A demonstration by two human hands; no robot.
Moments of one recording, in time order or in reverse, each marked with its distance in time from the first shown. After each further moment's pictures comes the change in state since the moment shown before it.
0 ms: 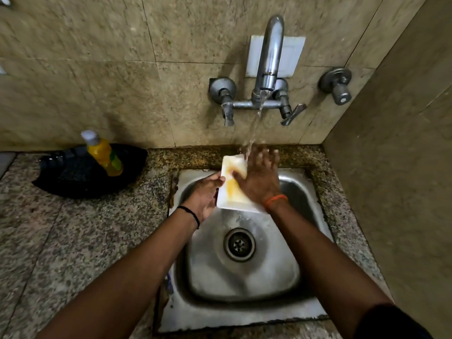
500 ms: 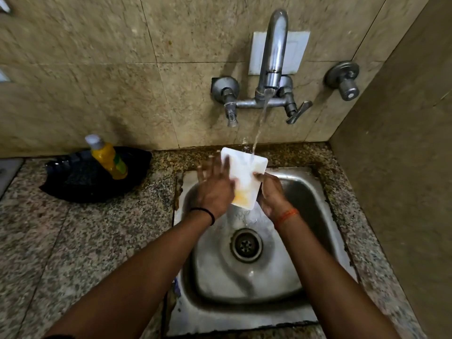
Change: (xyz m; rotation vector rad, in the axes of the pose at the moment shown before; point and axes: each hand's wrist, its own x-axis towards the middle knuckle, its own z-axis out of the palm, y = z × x) left_hand 0.016 -0.004 -0.001 1.736 0.252 0.537; right_hand -0.018 -0.015 -0.001 1.757 -0.087 0.736
